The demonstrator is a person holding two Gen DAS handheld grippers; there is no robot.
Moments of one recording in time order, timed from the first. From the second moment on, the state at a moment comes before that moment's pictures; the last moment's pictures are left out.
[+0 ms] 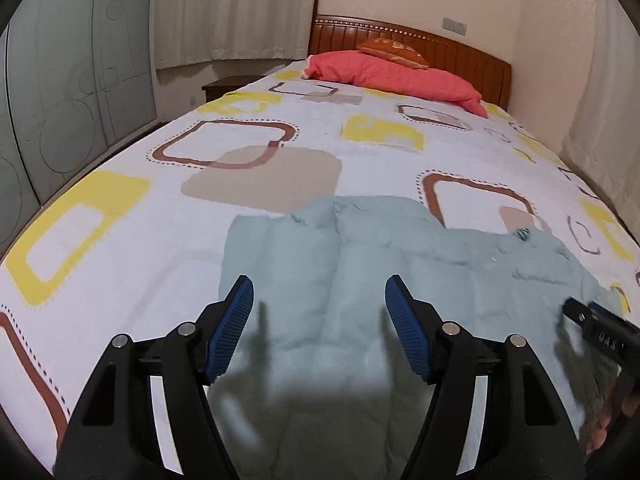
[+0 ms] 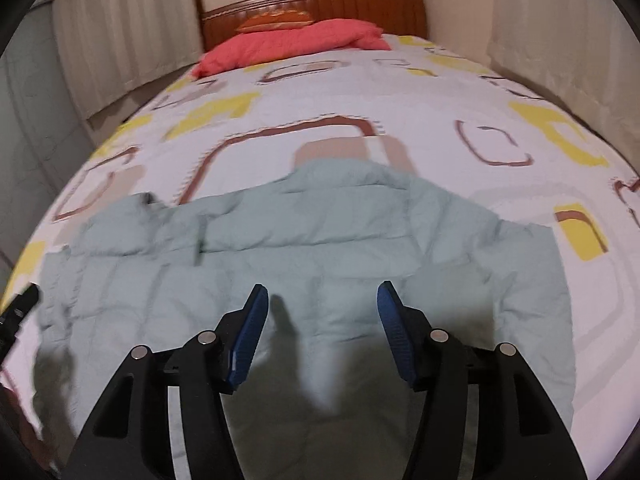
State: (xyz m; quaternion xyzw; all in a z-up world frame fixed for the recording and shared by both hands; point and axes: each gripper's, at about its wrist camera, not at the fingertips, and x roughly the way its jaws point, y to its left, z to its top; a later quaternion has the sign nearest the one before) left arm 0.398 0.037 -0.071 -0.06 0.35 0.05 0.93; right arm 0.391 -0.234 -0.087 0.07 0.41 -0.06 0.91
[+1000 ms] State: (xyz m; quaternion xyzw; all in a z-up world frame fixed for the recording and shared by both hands) left arm 0.407 0.061 -0.120 -0.07 0.42 0.10 0.90; right arm 0.368 -0.246 -0.116 0.03 0.43 -0.08 0.90
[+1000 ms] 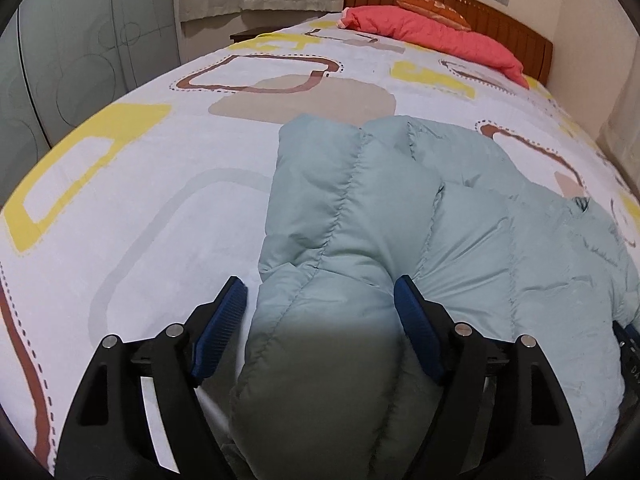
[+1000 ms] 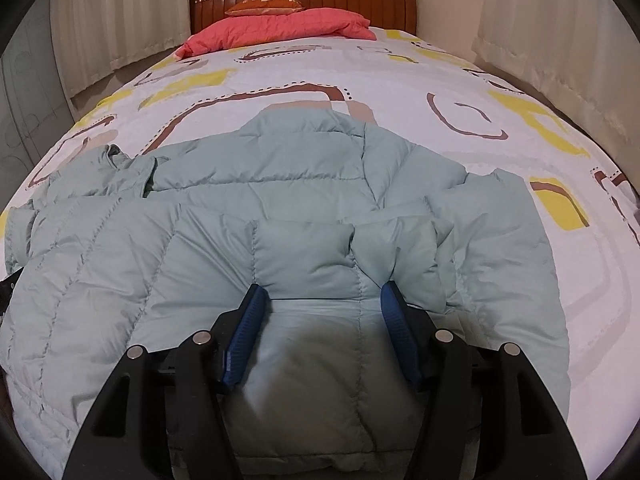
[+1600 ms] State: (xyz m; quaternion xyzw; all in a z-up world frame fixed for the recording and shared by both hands) left arm 0.284 0.094 -0.082 -0.17 0.42 0.08 0.89; right arm 0.267 -0.274 -0.062 0.09 0.40 -0.08 0.91
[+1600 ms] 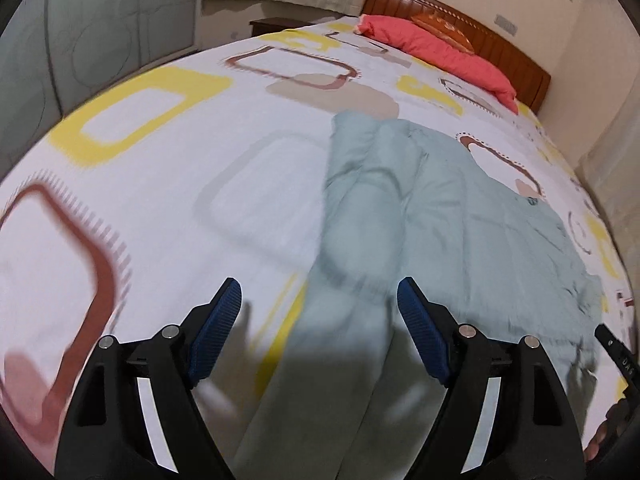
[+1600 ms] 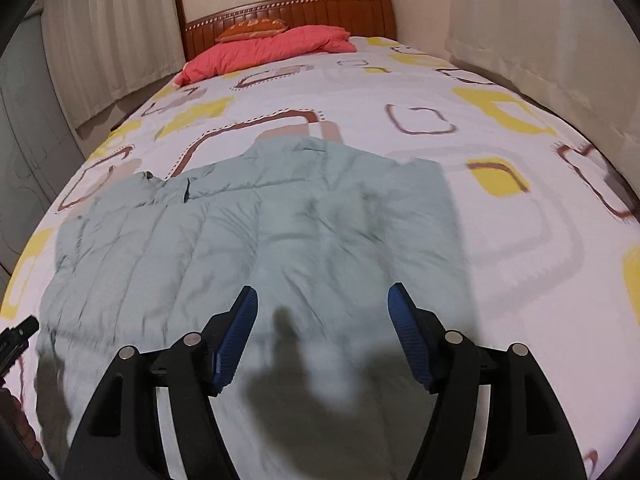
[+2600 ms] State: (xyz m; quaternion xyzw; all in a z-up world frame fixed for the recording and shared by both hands) left arm 0.039 0.121 -0.126 -0.47 0.38 0.03 0.80; right arm 0.020 -0.352 -0.133 0.42 0.39 0.01 0.82
